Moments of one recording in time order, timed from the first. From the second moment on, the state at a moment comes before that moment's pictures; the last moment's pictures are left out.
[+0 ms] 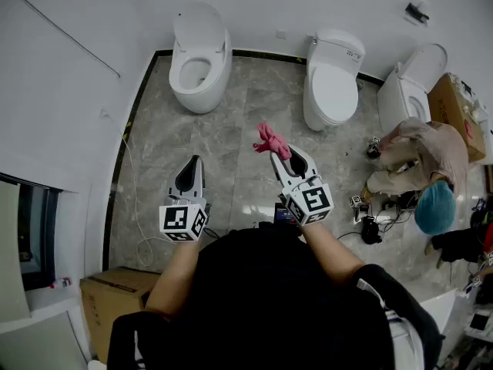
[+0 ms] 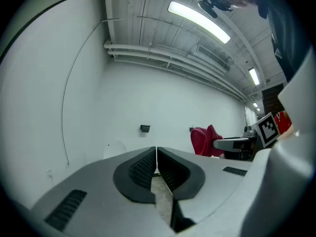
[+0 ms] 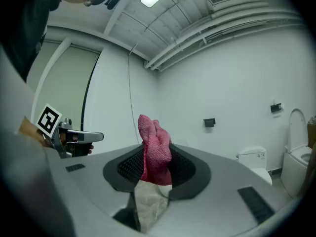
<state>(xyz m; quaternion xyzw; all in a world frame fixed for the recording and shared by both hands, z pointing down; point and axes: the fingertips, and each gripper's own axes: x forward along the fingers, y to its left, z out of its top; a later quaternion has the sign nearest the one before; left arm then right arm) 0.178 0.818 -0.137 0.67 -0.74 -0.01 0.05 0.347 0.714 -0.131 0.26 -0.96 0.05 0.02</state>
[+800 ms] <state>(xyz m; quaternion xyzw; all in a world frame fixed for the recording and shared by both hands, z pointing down) 0.157 0.848 -0.118 0.72 -0.69 -0.05 0.07 0.359 0.732 -0.118 0.30 -0.95 0.07 0.01</state>
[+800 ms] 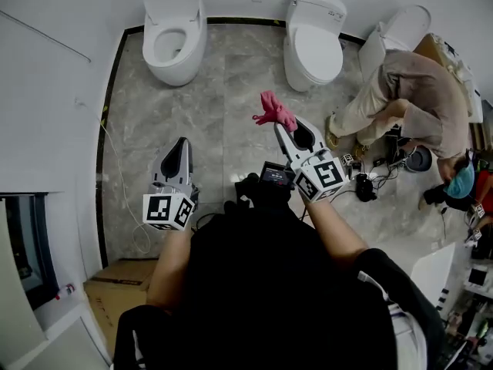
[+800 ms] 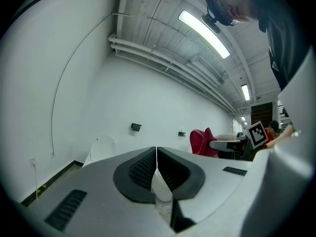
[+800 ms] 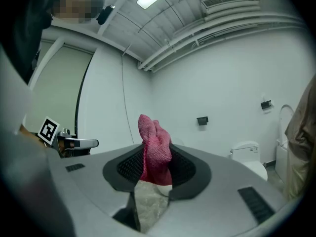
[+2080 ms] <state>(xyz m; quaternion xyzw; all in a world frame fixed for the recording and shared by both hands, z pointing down) 0.000 0.541 -0.113 0.72 -0.68 -0.04 0.12 0.174 0.420 -0.072 0.23 -0.96 0.15 -0.02</state>
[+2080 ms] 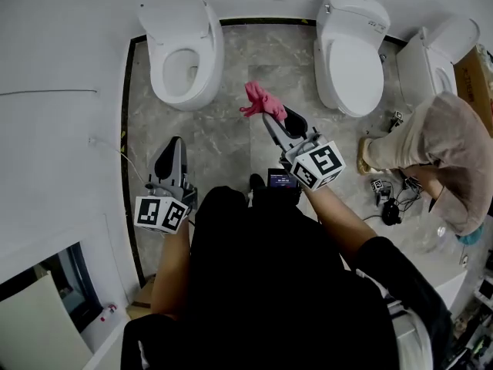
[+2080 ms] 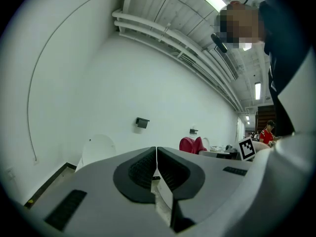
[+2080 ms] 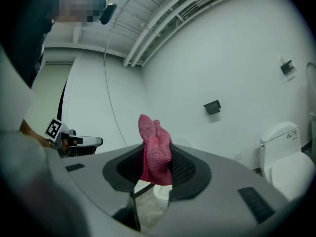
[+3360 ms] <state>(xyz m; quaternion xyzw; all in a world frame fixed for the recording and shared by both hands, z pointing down) -0.189 0.139 0.001 0.77 -0.61 0.05 0.15 -0.015 0.055 0.025 0.32 -0.93 0.17 0.06</state>
